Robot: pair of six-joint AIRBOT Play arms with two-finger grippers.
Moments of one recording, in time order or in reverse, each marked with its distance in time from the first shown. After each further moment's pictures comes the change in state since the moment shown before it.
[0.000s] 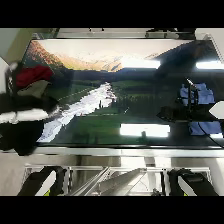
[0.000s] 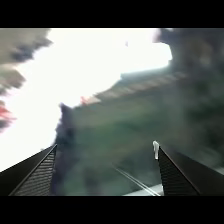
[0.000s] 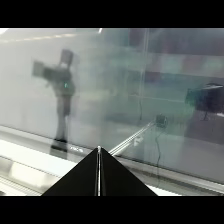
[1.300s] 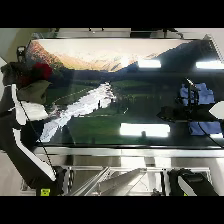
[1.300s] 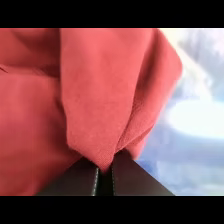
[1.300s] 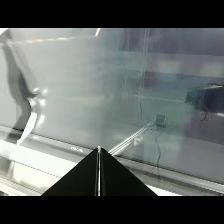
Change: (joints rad) left arm 0.188 -1.166 0.865 0.183 -0.453 0.072; right arm 0.000 0.000 0.000 0.000 0.000 0.000
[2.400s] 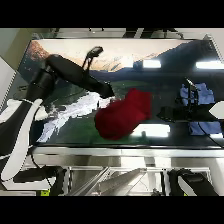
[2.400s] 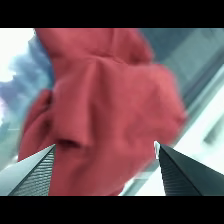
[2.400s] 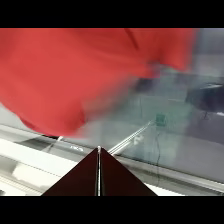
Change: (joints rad) left arm -0.748 0.622 -0.506 -0.435 0.429 -0.051; right arm 0.000 0.000 0.000 -0.001 0.006 -0.010
